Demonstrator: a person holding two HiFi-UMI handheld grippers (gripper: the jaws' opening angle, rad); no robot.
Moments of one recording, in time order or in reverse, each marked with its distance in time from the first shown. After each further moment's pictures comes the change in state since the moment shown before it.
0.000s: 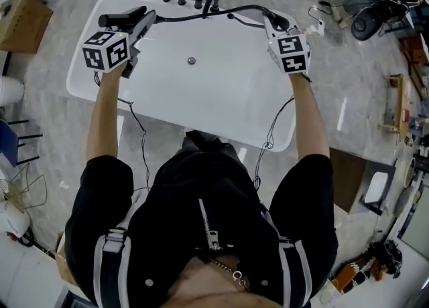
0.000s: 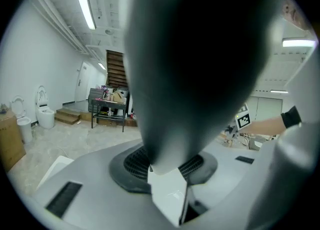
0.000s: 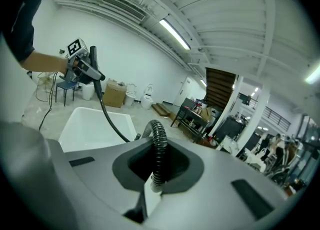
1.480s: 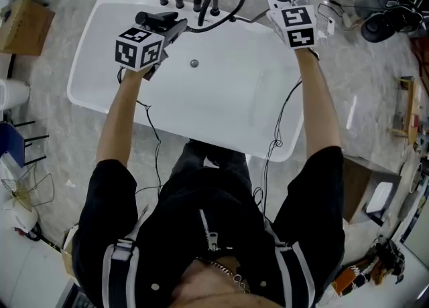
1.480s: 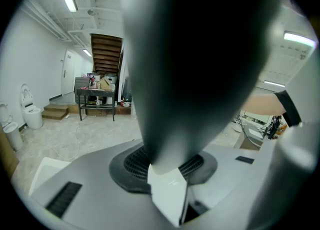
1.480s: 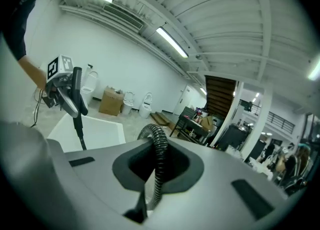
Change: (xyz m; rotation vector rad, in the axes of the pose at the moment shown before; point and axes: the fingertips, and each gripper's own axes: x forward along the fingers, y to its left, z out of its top) left arm 0.131 -0.043 -0.043 0.053 0.188 -0.095; right arm 0.081 -0.091 0.041 -0.006 -0.129 -0.004
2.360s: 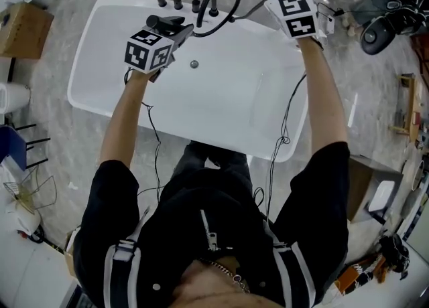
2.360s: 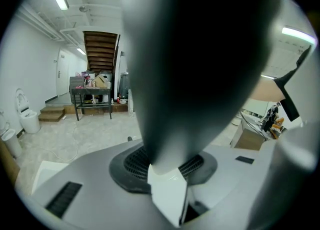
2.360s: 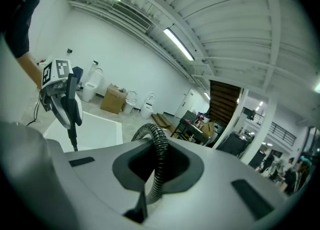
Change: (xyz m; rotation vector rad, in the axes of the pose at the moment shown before) left arm 0.021 -0.011 -0.015 0.044 0.060 -0.024; right arm 0.016 -0.009 0.025 -0.080 -0.010 0.027
